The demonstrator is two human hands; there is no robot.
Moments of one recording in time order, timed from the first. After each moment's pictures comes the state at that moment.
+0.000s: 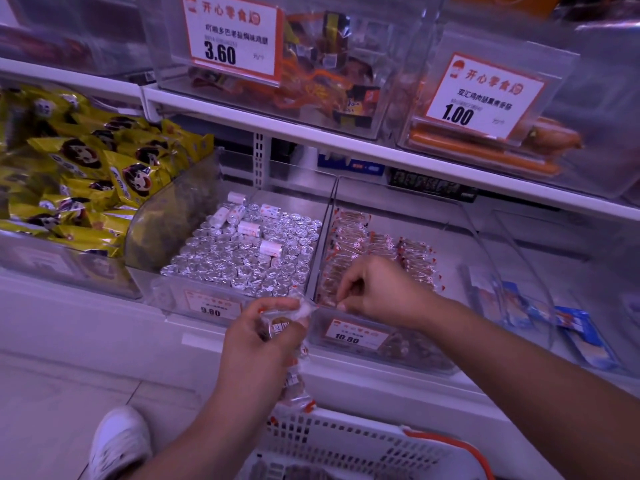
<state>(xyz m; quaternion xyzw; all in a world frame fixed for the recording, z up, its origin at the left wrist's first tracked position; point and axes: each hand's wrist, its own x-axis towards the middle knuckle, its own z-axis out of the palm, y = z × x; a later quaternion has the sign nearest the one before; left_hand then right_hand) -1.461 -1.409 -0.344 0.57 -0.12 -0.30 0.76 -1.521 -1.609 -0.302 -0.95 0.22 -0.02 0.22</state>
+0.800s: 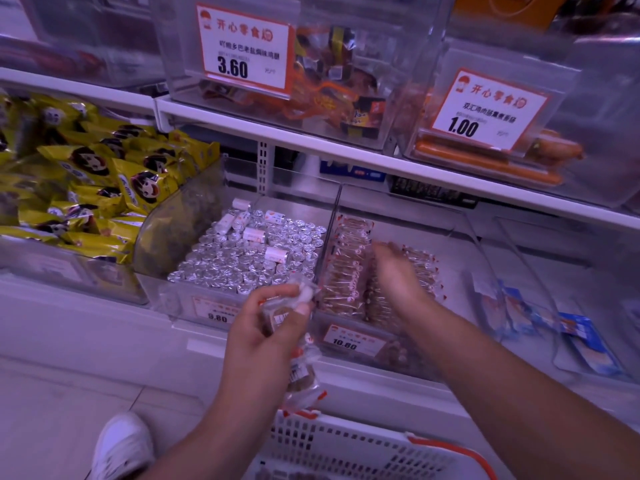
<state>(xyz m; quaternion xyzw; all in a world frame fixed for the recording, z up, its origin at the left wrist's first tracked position) -1.457 -1.403 -0.330 0.53 -0.15 -0.29 0.78 -1.501 -1.600 -0.299 -0.67 0.46 -0.25 0.52</state>
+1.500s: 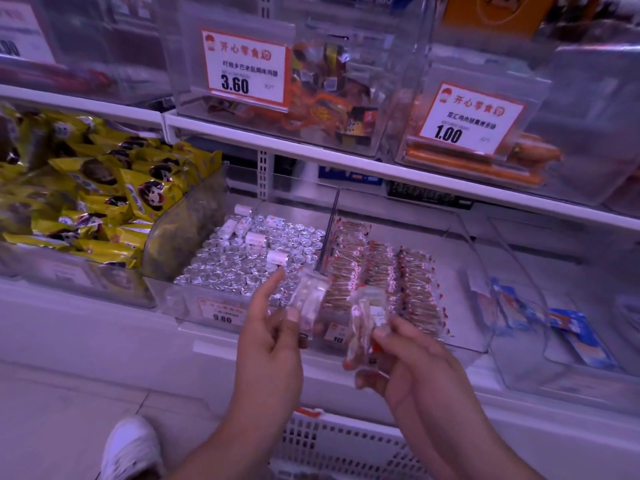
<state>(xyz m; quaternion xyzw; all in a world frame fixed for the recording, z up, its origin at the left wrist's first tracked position) -1.467 -1.404 -0.332 0.61 -0.25 -0.15 0.74 -1.593 -1.484 -0.289 -0.47 0.28 -0.29 0.78</state>
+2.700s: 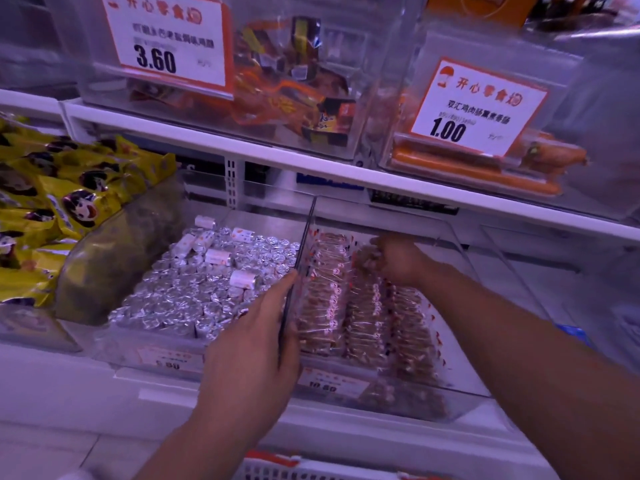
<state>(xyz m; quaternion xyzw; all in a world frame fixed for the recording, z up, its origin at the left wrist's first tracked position) -1.423 -1.452 -0.340 0.80 -0.46 0.04 0.38 -1.488 -1.753 -0.311 -0.93 0.35 -0.02 0.11</state>
